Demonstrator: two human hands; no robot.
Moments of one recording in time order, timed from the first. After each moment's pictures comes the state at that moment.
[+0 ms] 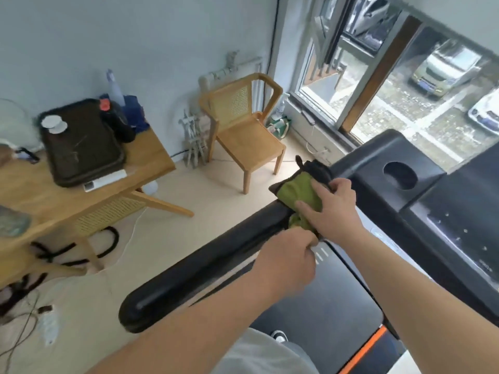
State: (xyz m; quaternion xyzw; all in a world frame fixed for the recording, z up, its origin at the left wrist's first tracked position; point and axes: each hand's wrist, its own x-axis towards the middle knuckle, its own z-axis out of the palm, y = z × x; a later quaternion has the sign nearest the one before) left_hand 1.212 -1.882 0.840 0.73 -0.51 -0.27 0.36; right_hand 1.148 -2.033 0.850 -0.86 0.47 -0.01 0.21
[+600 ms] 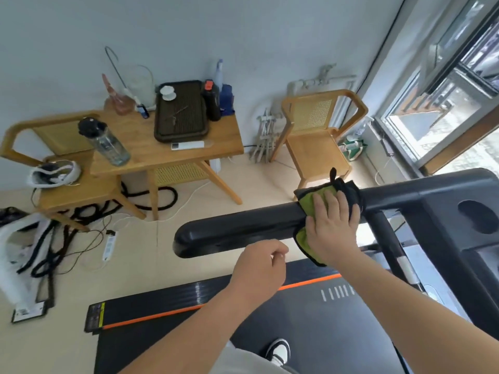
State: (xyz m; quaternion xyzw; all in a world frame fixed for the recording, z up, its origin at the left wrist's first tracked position) left_hand 1.185 -1.764 0.831 0.86 -0.18 -0.25 0.41; right_hand 1.163 -1.962 0.801 -0.96 0.25 0.00 0.09
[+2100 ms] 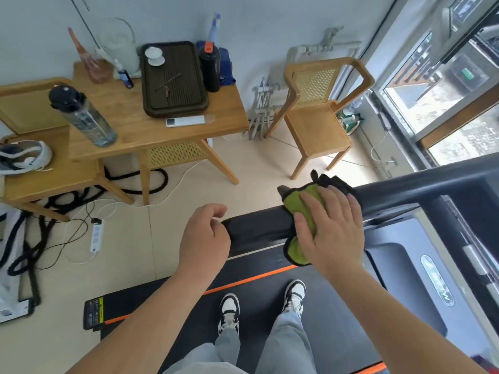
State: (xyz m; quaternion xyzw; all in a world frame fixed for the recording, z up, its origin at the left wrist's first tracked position) left_hand 1.314 -1.619 0.790 0.87 -0.04 -0.18 0.46; right_hand 1.208 -1.833 0.787 -0.97 0.22 -0.11 0.03
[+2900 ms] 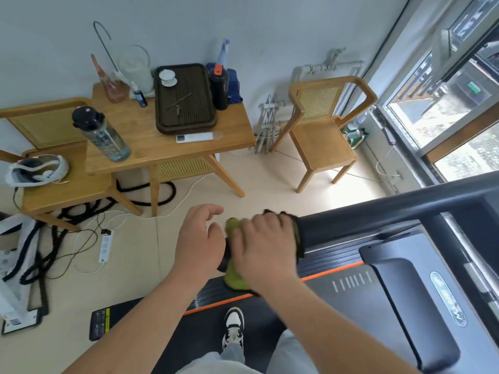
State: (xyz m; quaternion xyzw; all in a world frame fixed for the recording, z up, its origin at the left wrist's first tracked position) left_hand 1.336 -1.612 0.820 0.86 -0.04 -0.14 0.49; right_hand 1.269 -1.730 0.808 -0.98 0.17 -0.01 0.05
